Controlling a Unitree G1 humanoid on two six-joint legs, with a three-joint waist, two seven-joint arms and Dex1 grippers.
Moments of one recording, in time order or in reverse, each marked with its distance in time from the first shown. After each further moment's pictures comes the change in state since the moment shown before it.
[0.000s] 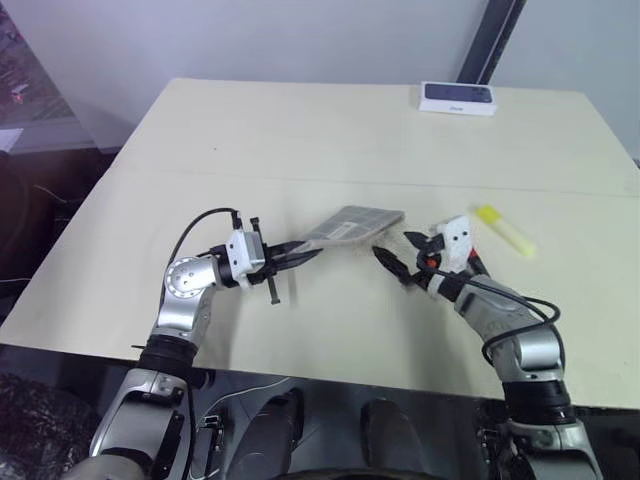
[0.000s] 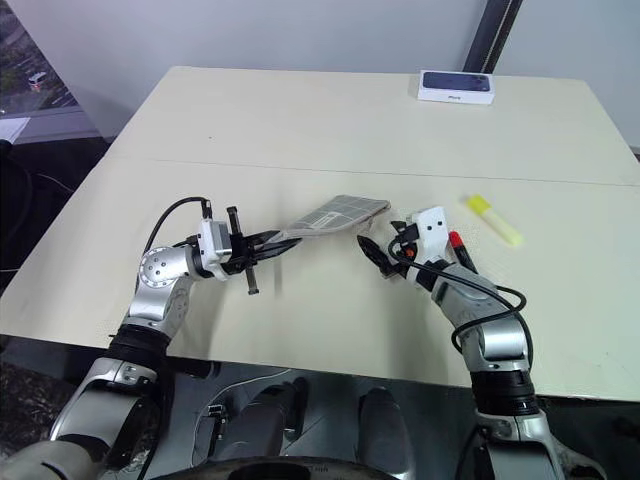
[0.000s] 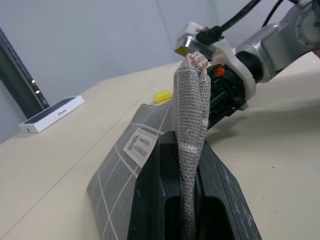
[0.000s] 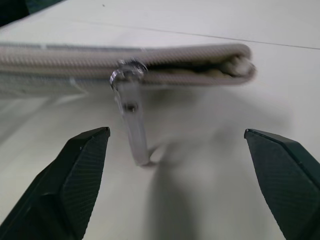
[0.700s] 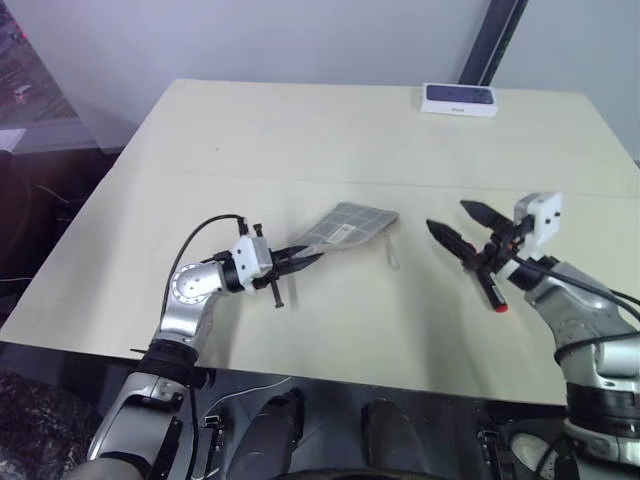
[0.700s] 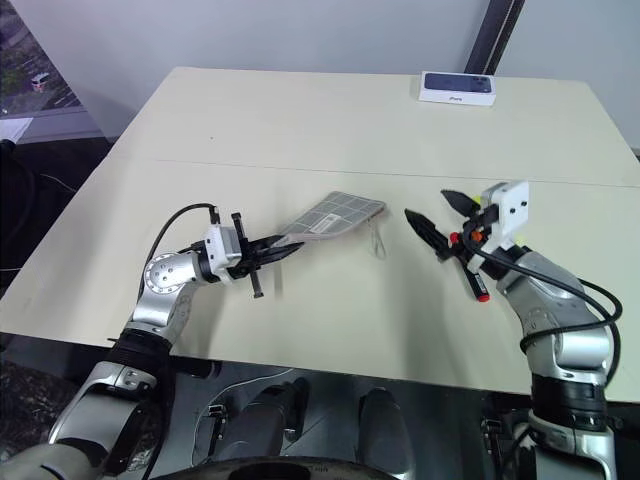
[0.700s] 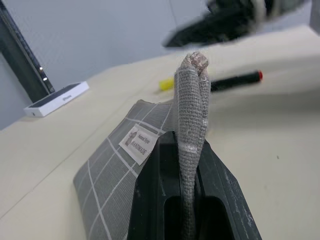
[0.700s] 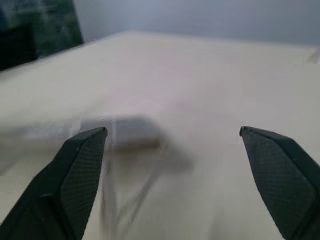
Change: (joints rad) left arm 0.018 0.006 -0.014 0.003 -0.003 0.031 0.070; right arm 0.100 -0.204 -0.243 -0.112 0.151 -0.026 0.150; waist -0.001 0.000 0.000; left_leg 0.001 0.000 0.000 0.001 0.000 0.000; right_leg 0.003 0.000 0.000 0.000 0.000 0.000
